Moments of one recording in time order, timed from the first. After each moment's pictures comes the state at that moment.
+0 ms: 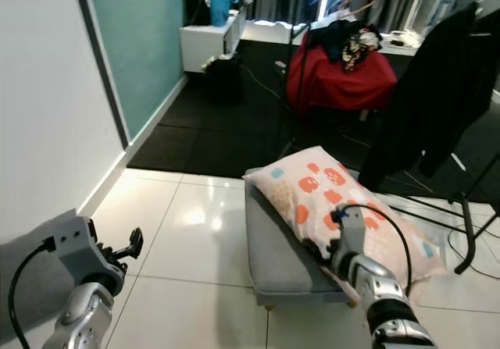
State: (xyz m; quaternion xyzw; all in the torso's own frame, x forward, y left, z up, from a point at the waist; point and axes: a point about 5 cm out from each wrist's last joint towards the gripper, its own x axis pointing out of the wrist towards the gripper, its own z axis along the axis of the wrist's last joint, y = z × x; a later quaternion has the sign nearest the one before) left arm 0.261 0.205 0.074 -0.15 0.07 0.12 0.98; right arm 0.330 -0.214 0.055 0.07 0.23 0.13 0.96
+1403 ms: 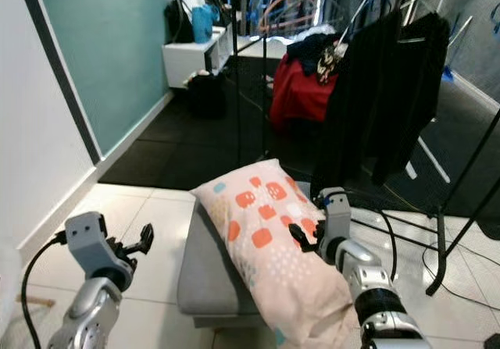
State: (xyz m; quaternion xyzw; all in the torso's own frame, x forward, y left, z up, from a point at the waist) left arm 0.267 0.201 0.078 -0.16 0.06 0.10 0.98; right arm 0.338 -0.193 0.064 0.04 0.21 0.16 0.96
